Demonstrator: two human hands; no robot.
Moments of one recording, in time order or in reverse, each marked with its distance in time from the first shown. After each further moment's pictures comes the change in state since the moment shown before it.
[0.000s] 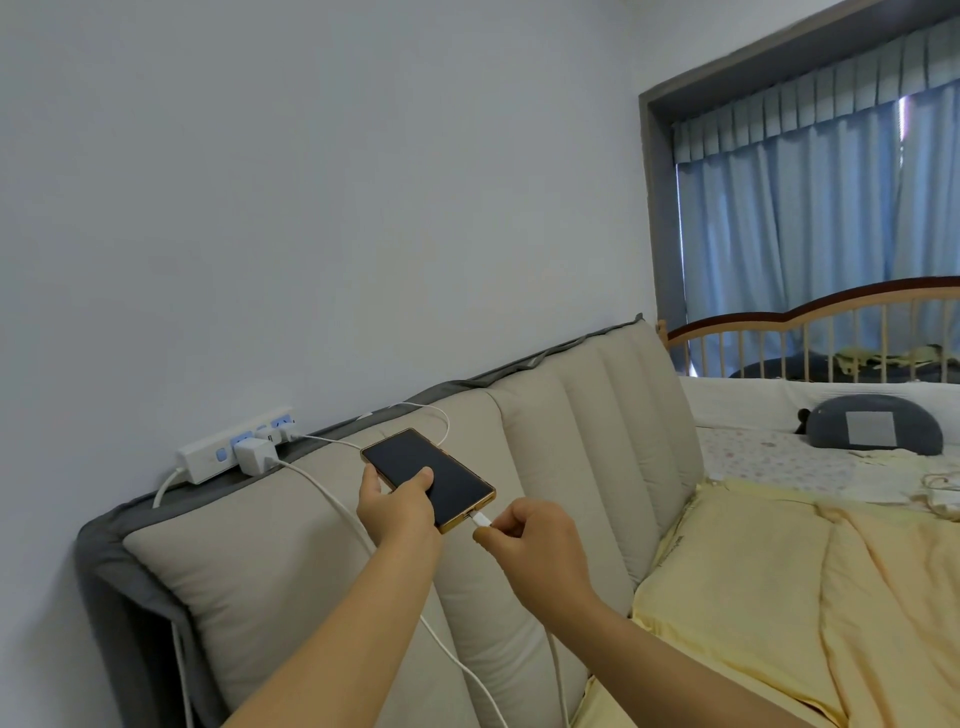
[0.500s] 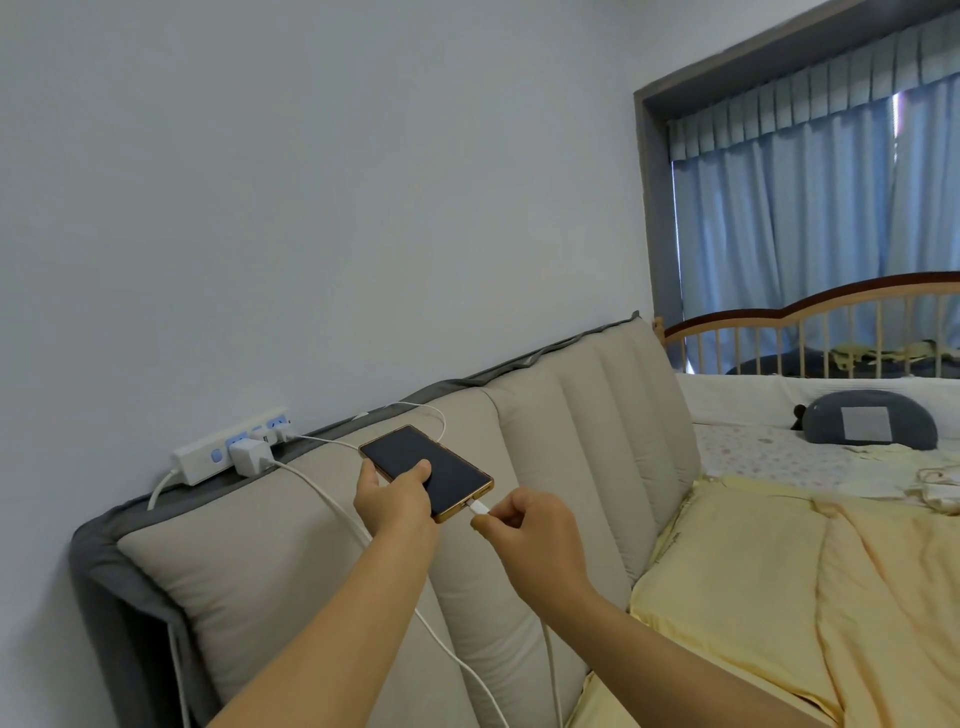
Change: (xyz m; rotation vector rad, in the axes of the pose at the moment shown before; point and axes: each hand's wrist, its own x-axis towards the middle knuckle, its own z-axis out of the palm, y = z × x) left_hand 0.006 0.001 0.005 -0.001 -0.031 -0.006; right_hand 0.001 -0.007 -0.006 0.057 0.031 -0.009
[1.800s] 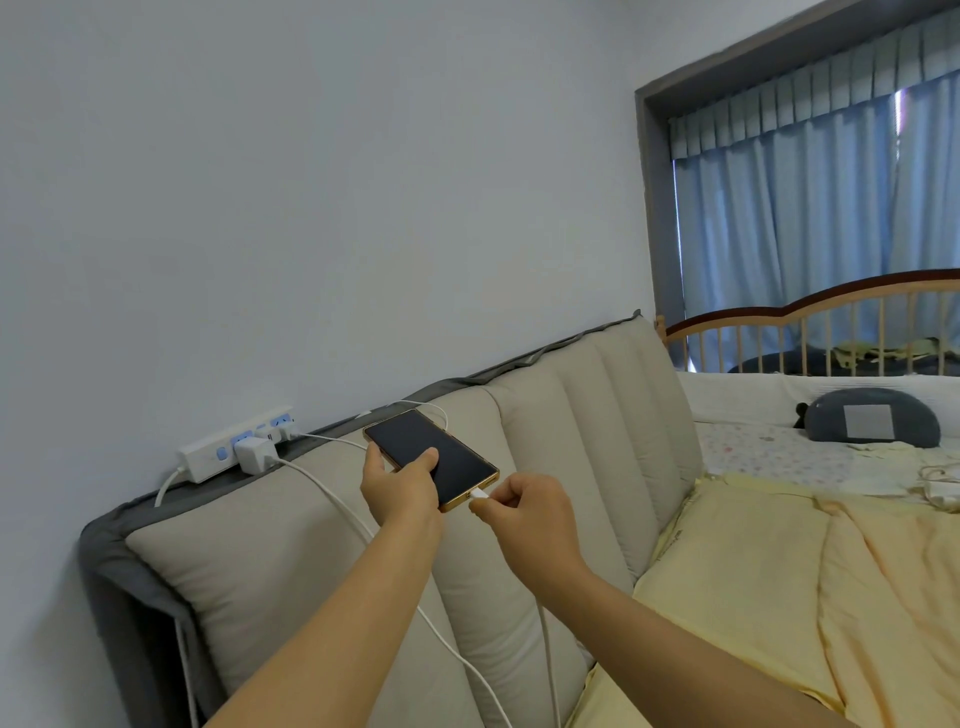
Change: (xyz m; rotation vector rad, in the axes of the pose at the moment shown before) left_hand -0.010 0.009 0.005 0.045 -0.008 0.059; right_hand 0.007 -0.009 0.002 0.058 0.002 0.010
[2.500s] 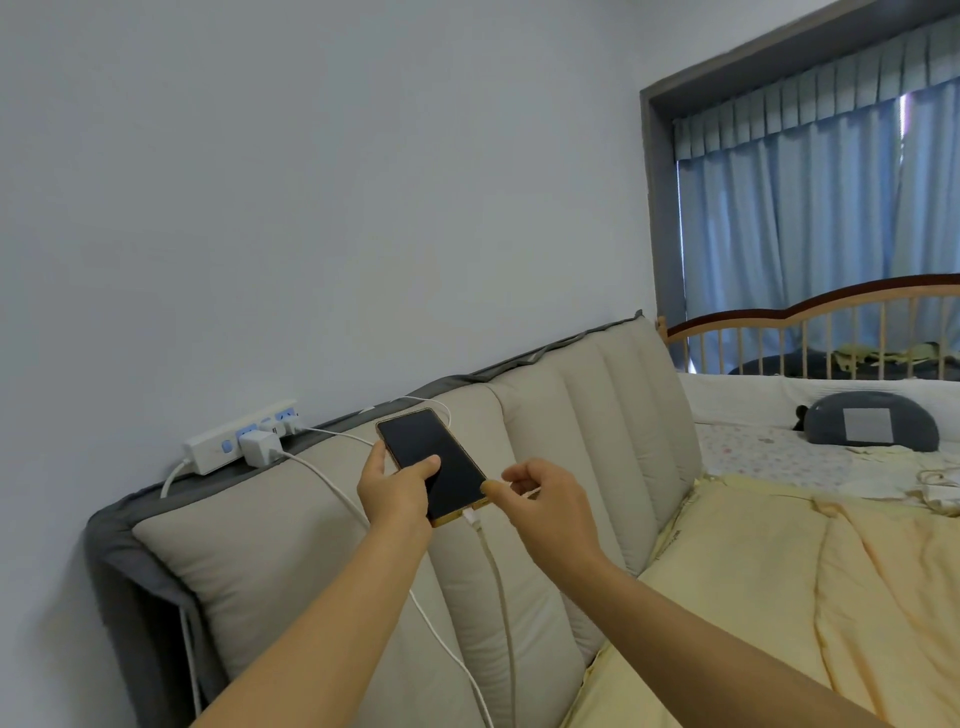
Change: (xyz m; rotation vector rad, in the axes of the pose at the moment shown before) left_hand -0.004 0.006 -0.017 0.041 -0.125 -0.027; right_hand 0.003 0.004 -0.011 -0.020 -0.015 -0.005
